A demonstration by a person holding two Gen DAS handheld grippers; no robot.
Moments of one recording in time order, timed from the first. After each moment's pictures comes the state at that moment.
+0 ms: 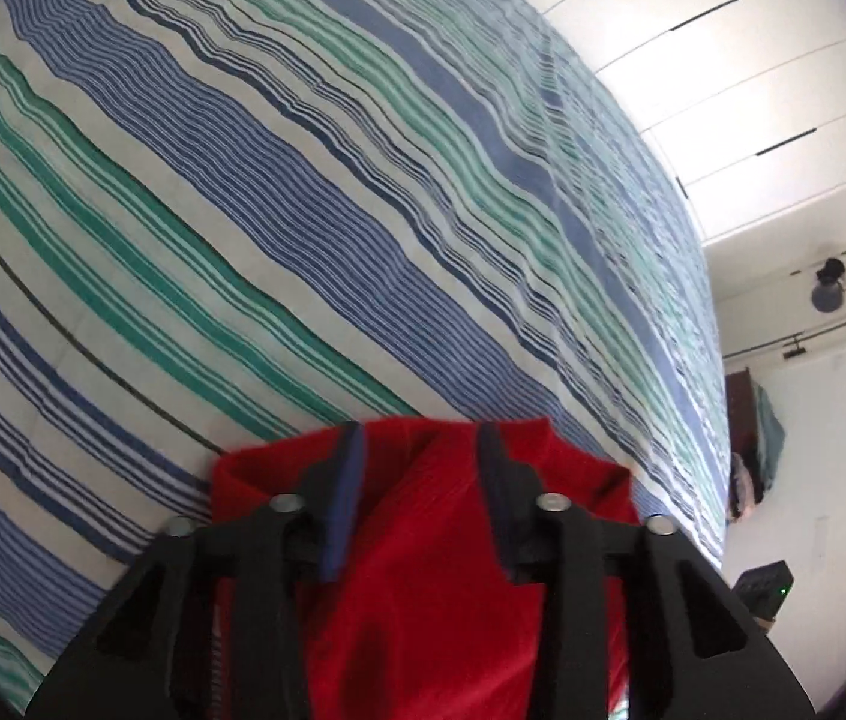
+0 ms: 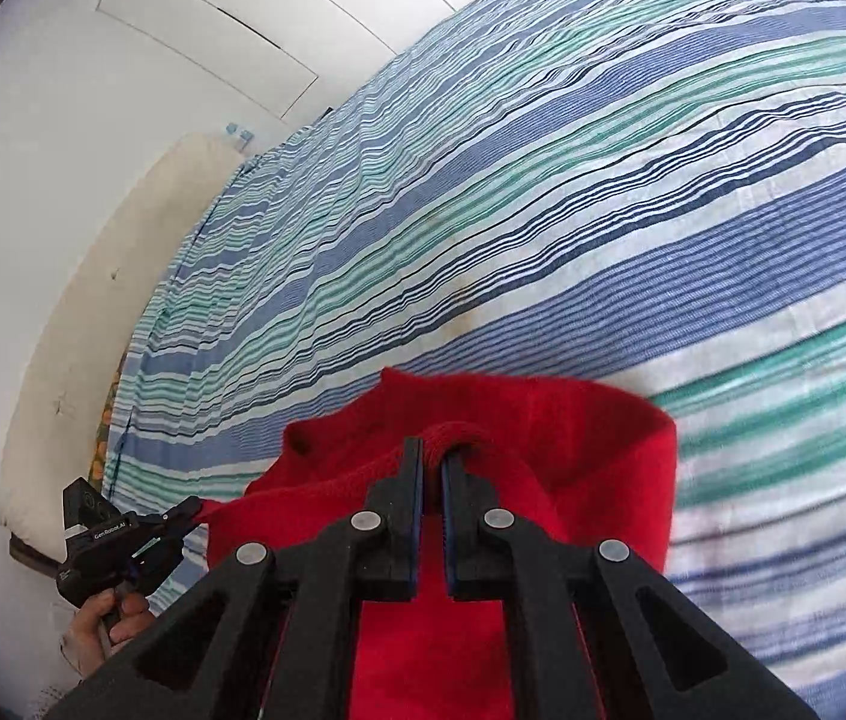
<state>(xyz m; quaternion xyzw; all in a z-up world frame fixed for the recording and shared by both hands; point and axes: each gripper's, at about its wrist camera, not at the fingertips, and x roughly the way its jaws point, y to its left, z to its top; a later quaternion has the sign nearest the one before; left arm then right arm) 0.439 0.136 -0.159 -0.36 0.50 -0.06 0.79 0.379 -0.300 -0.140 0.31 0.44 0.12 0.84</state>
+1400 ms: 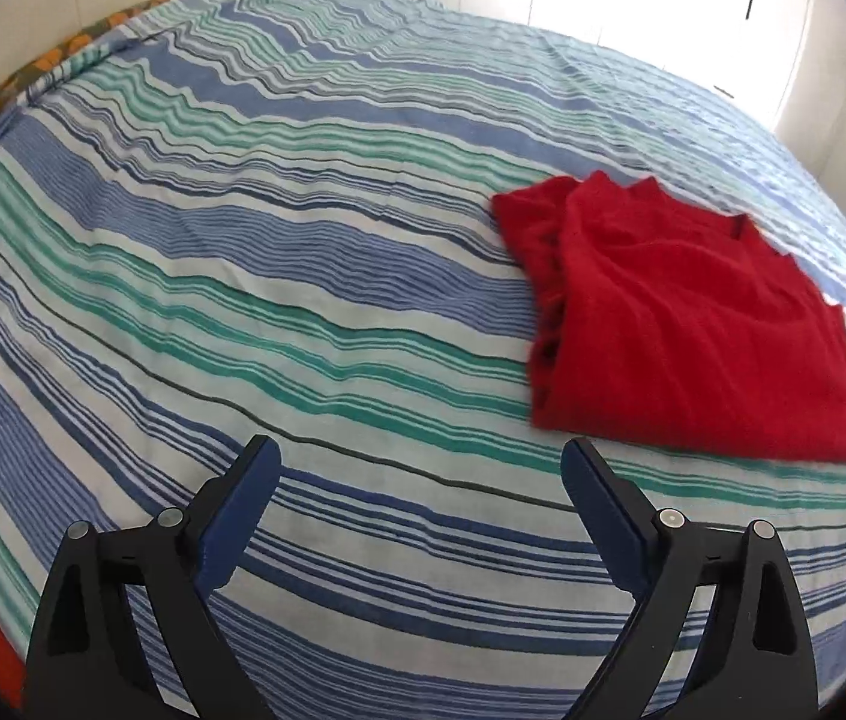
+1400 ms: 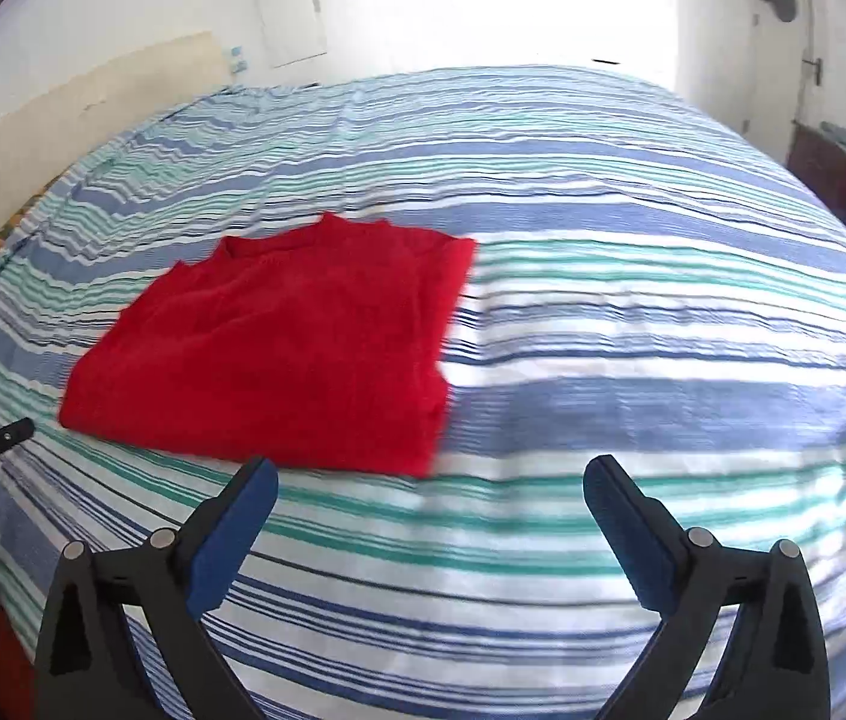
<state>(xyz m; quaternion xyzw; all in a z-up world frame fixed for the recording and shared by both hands) 0.211 0.124 -0.164 -0.07 0.45 0.06 0.89 0.124 -0.283 -0.104 0.02 0.43 -0.04 0.90</state>
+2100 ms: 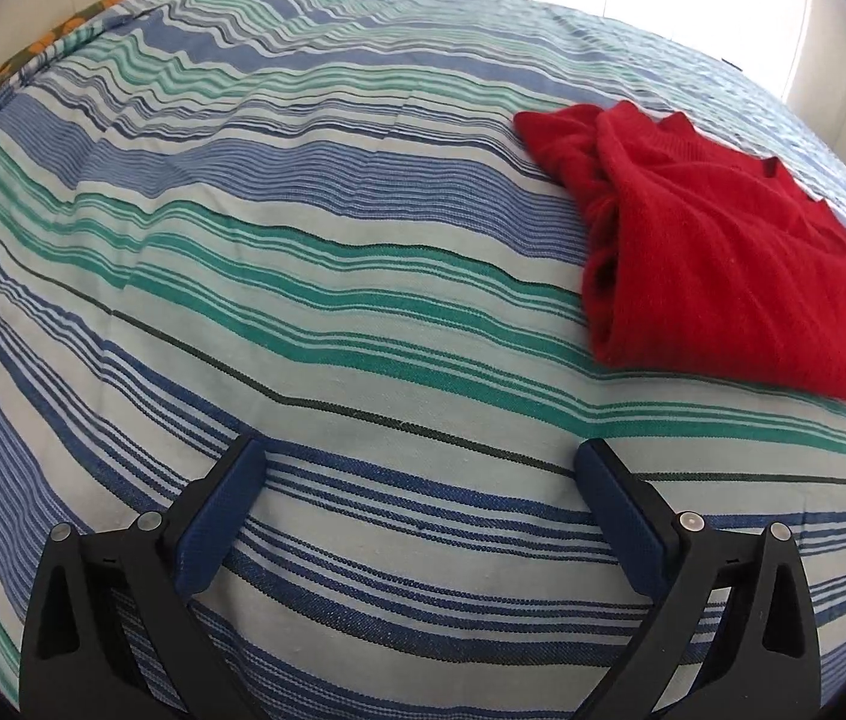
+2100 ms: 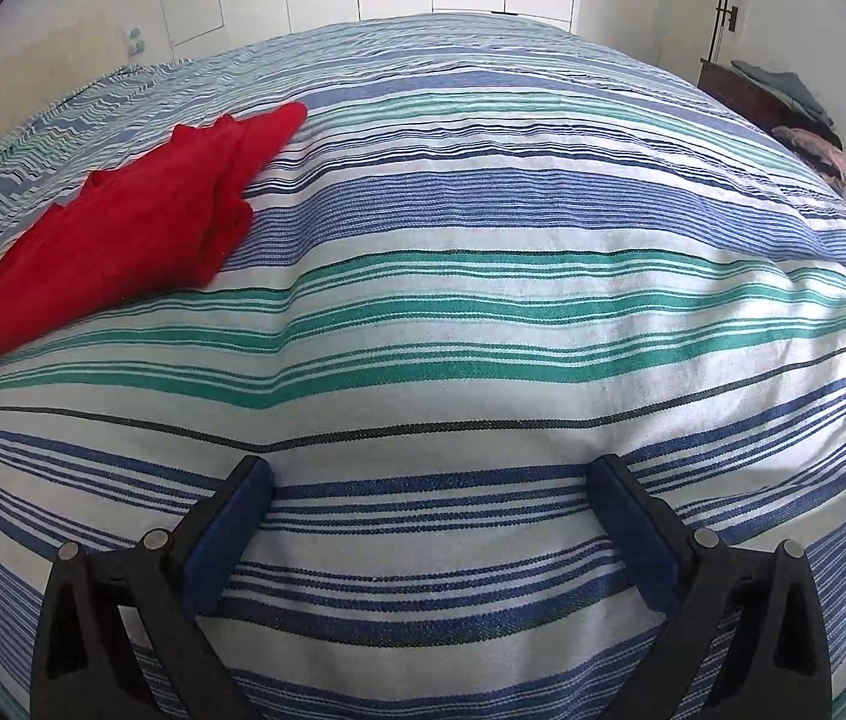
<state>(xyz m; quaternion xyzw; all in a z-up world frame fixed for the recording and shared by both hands) 0.198 0.130 -0.204 -0.05 0.46 0.07 0.88 0.093 -0.327 -0.172 0.05 0.46 -0.10 0.88</state>
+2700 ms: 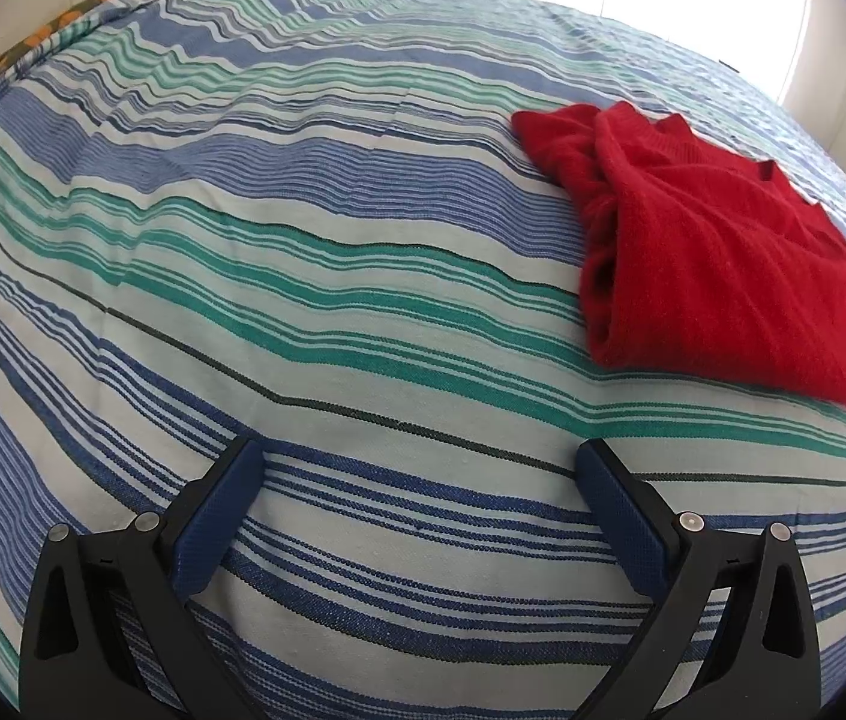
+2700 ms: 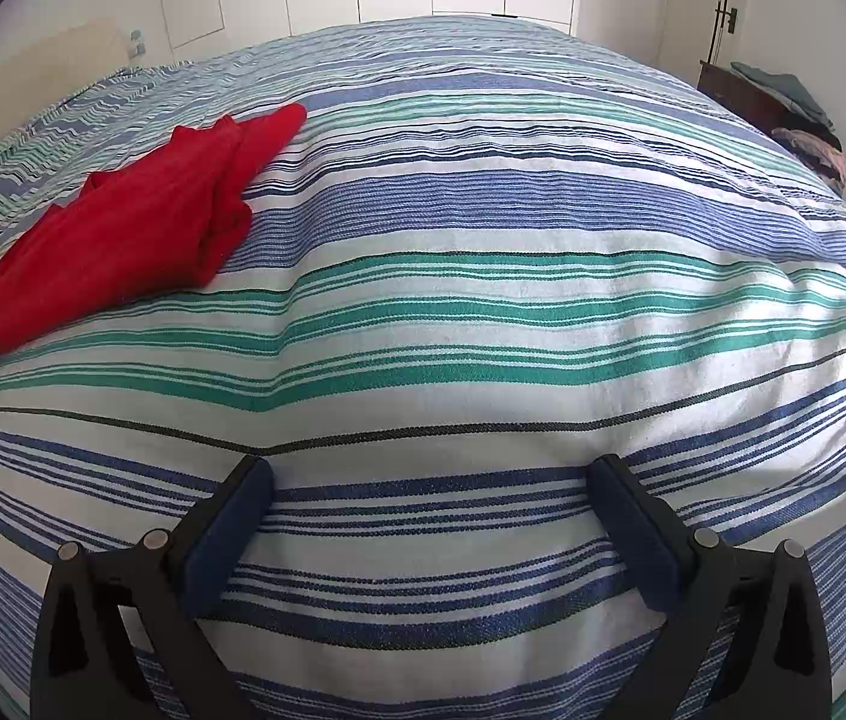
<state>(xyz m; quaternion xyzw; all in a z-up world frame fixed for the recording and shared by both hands) 0.200 0.134 -0.201 -0.07 0.47 0.05 0.88 0.093 -0.327 -0.173 0.05 0.45 -0.10 0.88</state>
